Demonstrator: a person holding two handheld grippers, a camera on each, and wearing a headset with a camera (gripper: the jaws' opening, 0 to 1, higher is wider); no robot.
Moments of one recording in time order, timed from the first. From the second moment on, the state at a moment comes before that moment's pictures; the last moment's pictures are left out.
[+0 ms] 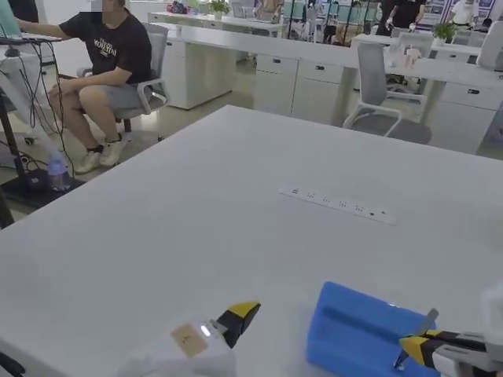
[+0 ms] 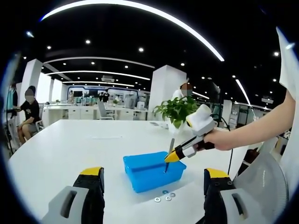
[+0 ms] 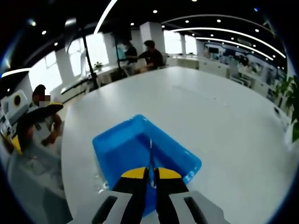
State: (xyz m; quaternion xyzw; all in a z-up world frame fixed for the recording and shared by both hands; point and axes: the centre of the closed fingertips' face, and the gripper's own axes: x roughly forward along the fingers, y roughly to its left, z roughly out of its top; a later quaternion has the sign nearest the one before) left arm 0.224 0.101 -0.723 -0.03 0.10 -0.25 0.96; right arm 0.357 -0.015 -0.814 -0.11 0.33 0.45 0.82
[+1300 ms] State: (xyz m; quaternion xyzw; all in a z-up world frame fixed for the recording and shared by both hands) left arm 0.223 0.098 -0.725 -0.03 0.11 -0.25 0.96; right arm 0.292 0.024 -0.754 -0.08 0.26 0.51 0.82
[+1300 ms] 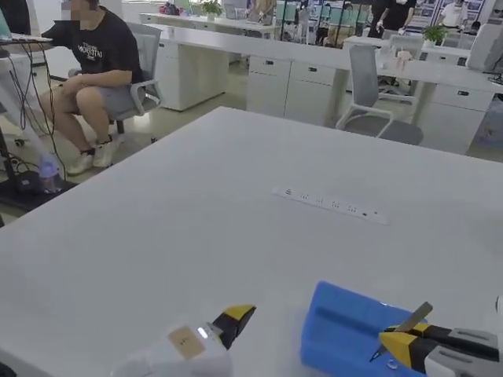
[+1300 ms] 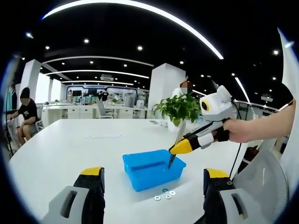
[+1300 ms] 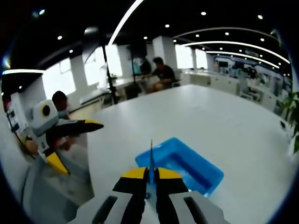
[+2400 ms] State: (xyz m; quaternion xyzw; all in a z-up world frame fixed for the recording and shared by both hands) left arm 0.223 0.098 -0.729 -0.02 0.12 -0.25 0.96; right arm 0.263 0.025 -0.820 -0.08 0.34 0.52 0.78
